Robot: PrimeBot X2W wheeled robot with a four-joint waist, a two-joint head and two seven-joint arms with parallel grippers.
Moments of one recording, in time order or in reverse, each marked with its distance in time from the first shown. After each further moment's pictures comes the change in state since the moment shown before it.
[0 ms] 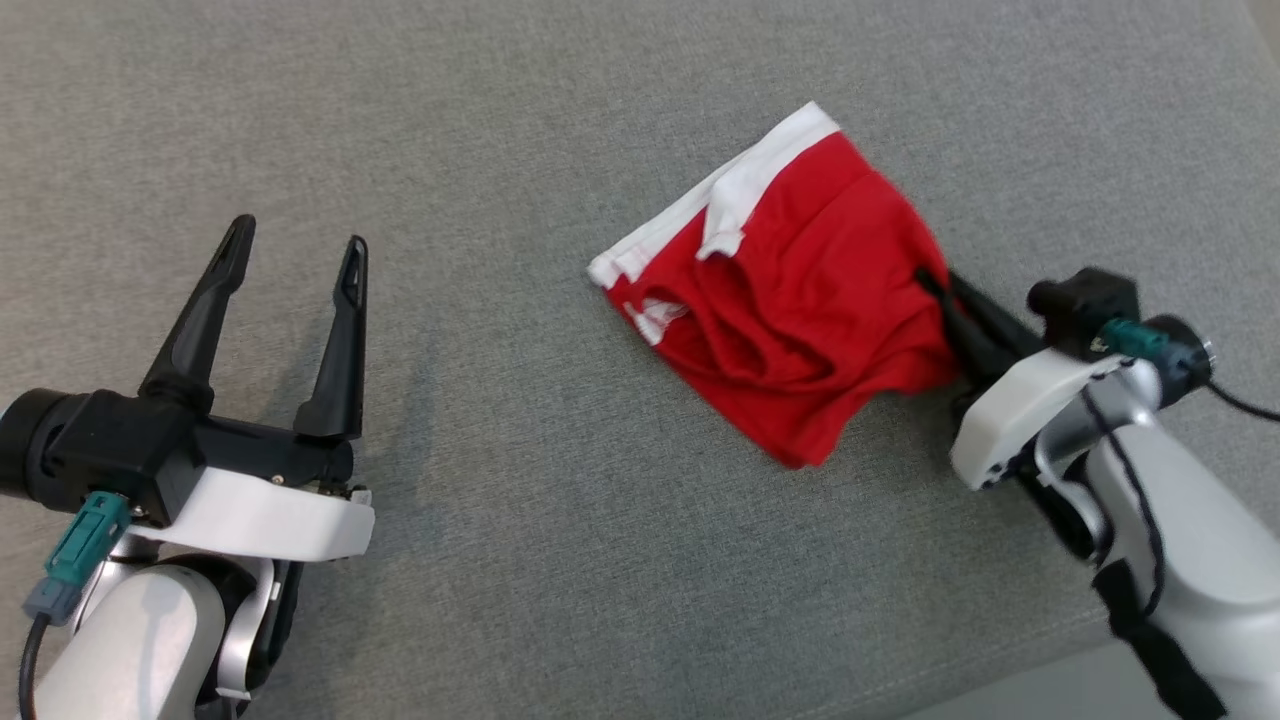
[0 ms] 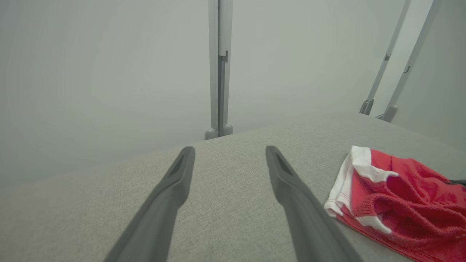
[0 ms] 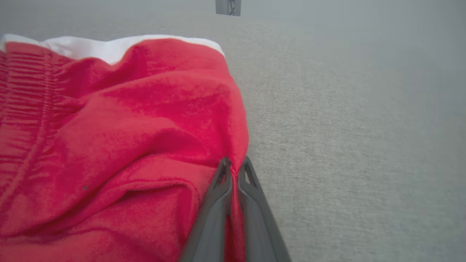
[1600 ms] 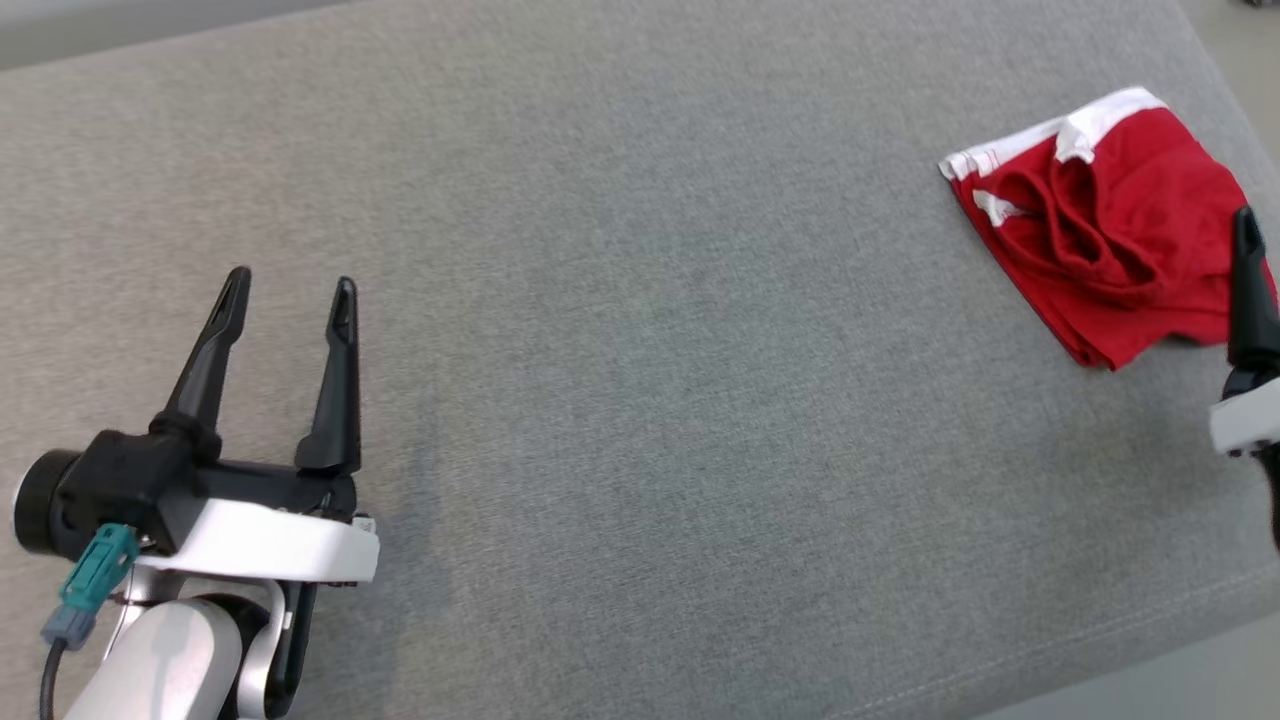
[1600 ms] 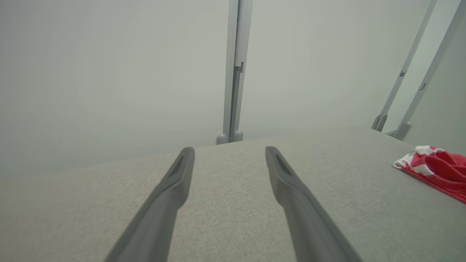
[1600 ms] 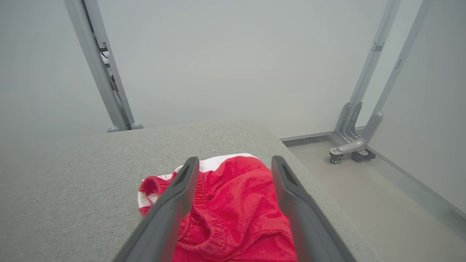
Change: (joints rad) left arm 0.035 -0.023 -0.001 0.032 -0.038 0.039 -0.034; right arm 0.079 -0.151 -0.420 -0.008 0.098 -0.001 -0.155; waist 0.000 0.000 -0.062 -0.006
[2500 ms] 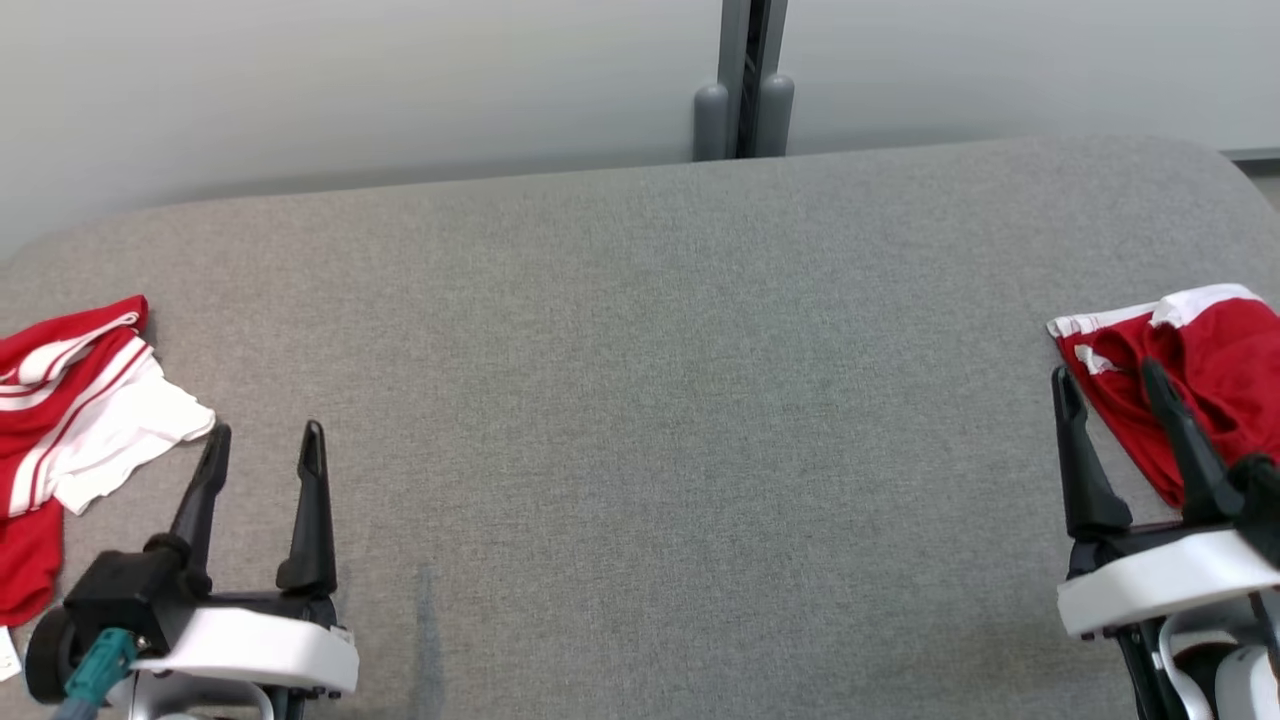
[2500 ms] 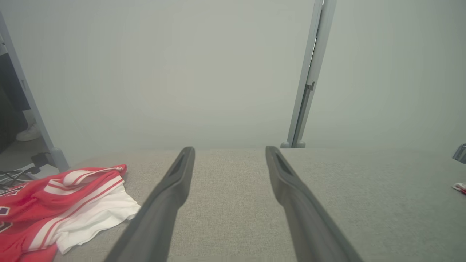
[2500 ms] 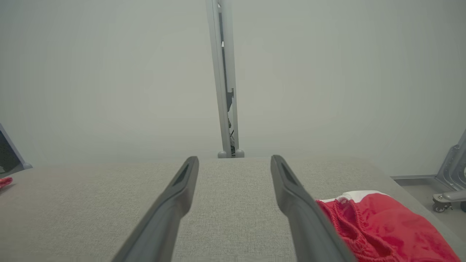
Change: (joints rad) left arm 0.202 -0.011 0.046 0.072 -0.086 0.033 -0.053; right arm 0.416 0.323 -0.090 -0.595 -0.271 0.000 0.228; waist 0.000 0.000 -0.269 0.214
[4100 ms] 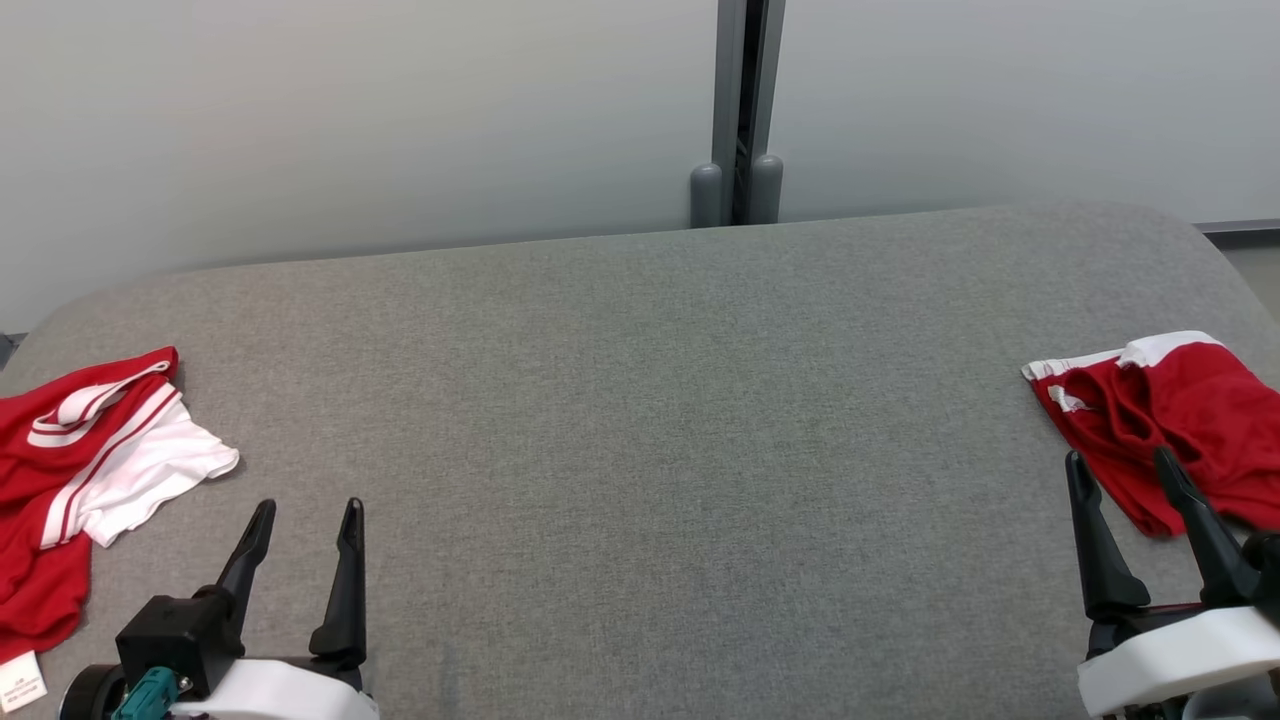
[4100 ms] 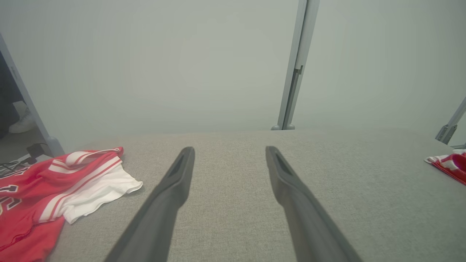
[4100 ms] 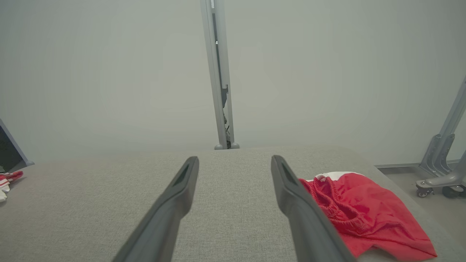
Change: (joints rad) left arm 0.099 0.027 -0.062 -0.036 -0.010 0.027 0.077; right arm 0.172 0.009 -0.029 -0.098 0.011 0.000 0.068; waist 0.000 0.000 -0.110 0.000
